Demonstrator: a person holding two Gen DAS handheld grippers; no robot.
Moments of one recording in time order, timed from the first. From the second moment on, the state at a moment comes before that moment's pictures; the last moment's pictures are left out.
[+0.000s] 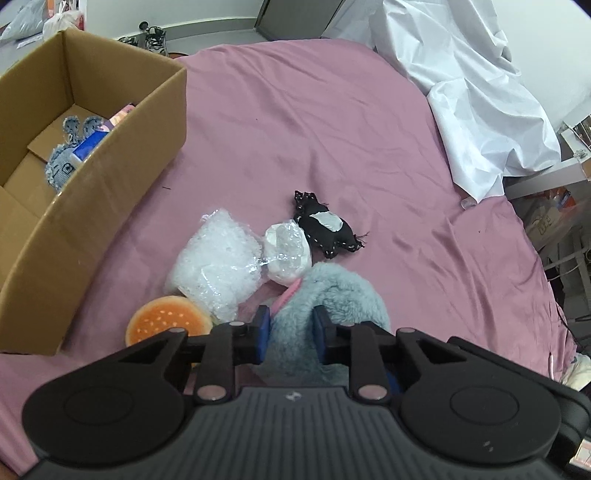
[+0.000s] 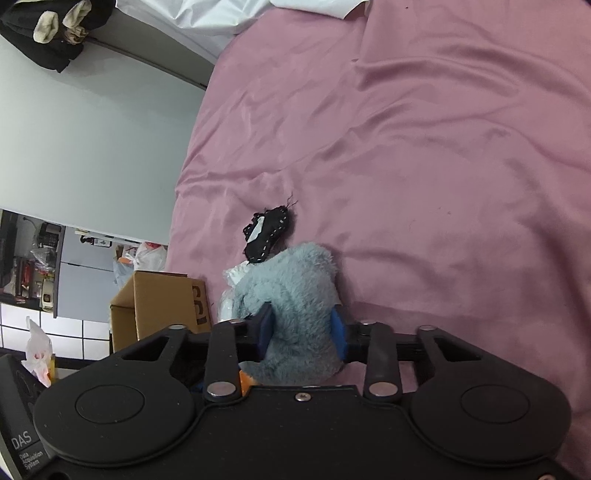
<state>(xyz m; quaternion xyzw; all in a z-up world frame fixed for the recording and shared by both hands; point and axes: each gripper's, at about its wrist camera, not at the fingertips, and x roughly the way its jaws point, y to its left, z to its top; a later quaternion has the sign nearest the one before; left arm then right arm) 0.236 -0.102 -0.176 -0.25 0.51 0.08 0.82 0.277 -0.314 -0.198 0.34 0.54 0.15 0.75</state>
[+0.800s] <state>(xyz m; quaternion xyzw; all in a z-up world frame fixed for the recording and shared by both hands) 0.215 -0.095 -0.119 -0.23 0.46 0.07 0.86 0.255 -0.301 -0.147 0.30 0.47 0.20 0.81</state>
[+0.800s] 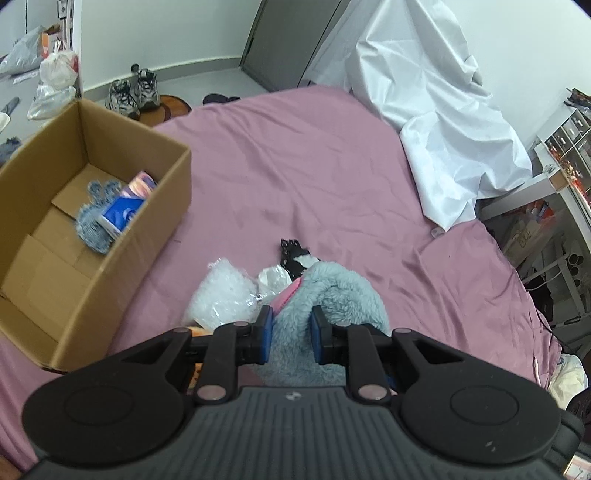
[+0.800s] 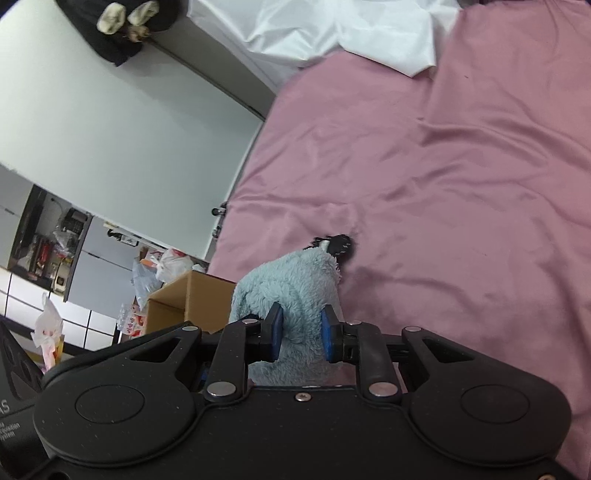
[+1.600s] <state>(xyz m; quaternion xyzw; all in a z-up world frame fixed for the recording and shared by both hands) 0.181 -0.045 -0.069 -0.23 0.41 0.09 0.88 0.234 -0.255 -0.108 0.29 0.42 0.27 0.82</state>
